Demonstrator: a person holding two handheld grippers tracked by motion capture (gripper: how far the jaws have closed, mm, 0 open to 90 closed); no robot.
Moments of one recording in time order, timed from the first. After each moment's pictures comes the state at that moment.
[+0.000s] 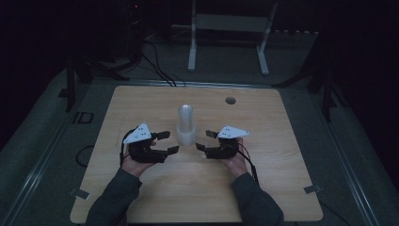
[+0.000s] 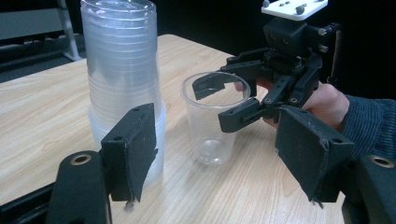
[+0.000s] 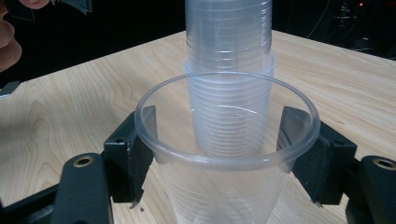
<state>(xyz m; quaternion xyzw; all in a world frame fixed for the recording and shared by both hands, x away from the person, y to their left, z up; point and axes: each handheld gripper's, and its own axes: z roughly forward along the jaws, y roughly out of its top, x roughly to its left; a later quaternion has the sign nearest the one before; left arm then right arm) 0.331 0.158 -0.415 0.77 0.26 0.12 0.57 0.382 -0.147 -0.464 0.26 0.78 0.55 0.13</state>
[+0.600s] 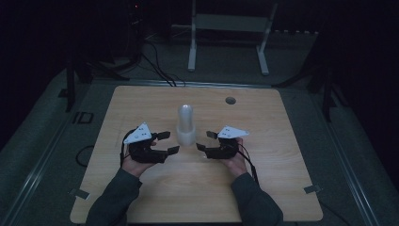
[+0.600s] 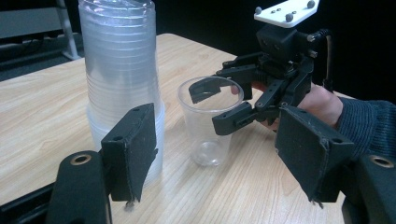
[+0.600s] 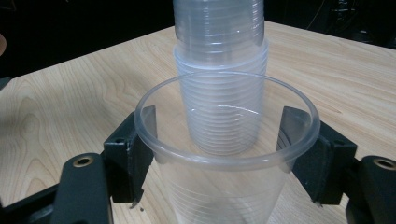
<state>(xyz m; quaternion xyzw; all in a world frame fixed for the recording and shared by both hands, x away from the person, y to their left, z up) 0.331 0.158 -0.416 0.77 0.26 0.12 0.57 0.386 -0.149 -0.472 0.27 0.78 0.54 0.13</state>
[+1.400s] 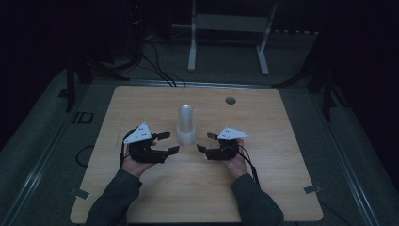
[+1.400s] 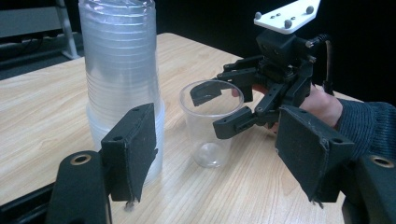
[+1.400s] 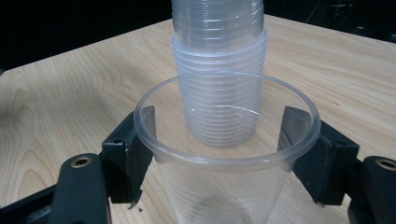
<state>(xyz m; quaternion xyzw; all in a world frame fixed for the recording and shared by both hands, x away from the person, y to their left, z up) 0.331 0.158 -0.416 0.77 0.26 0.12 0.57 0.384 -0.150 -0.476 0.27 0.79 0.53 0.14</state>
